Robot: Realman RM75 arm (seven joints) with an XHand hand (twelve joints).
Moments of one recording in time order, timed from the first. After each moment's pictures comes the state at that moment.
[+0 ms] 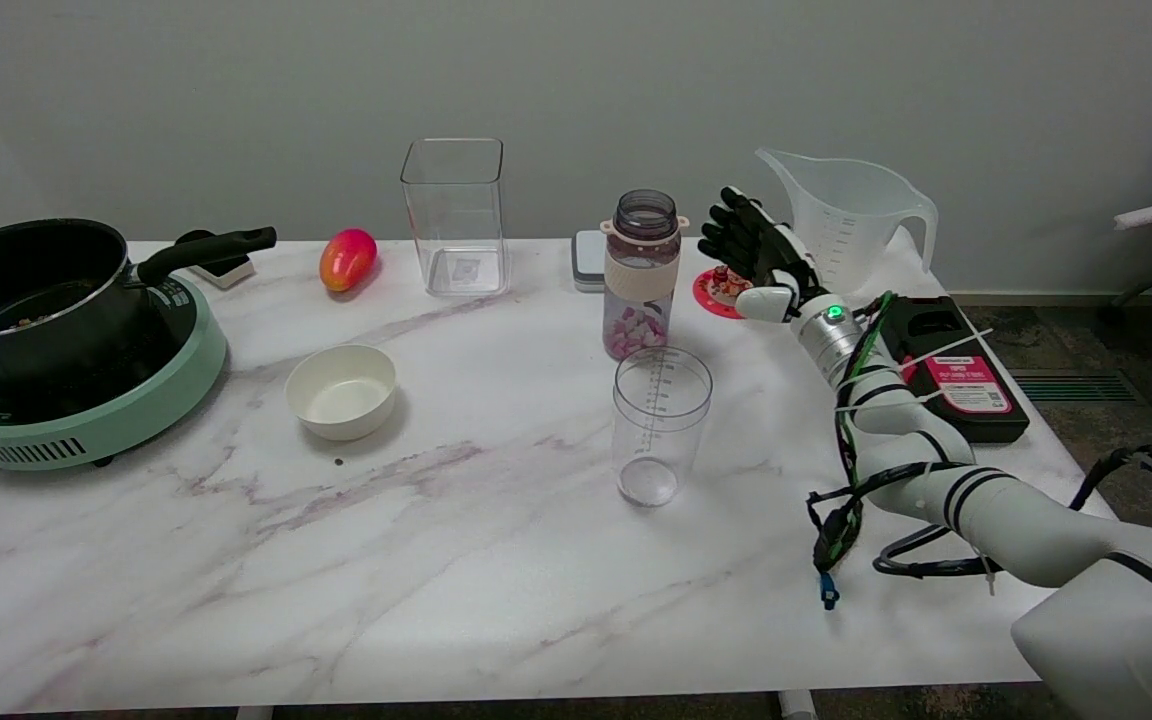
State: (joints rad) arm 0.52 -1.11 -1.91 0.54 0.39 0.62 1.75
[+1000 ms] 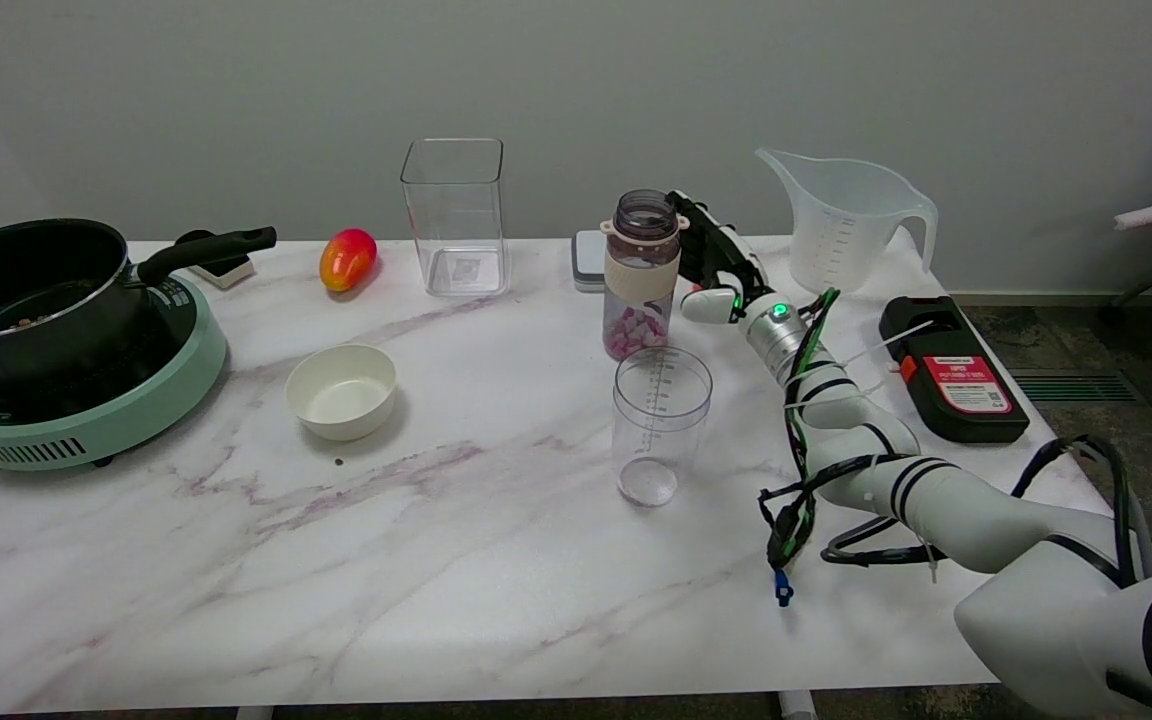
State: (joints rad) arm 0.60 -1.21 -1.92 0.47 0.31 0.60 1.75
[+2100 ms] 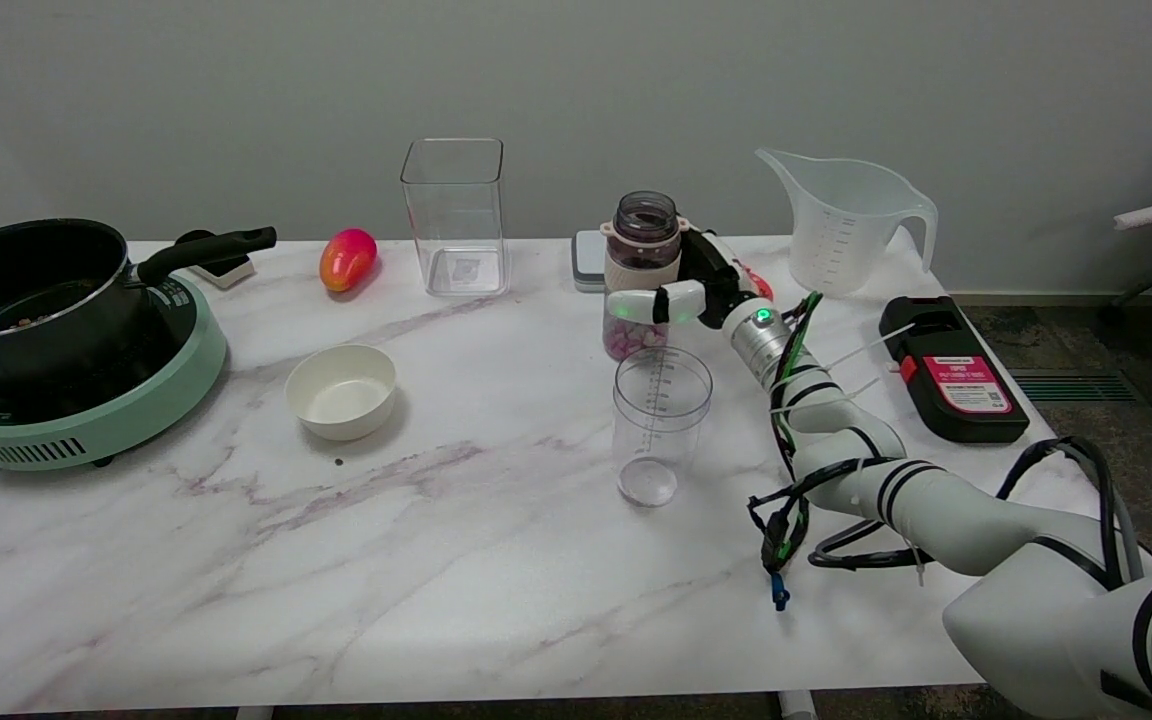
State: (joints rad) arm 0.60 -1.24 -1.93 0.46 0.29 0.60 1.75
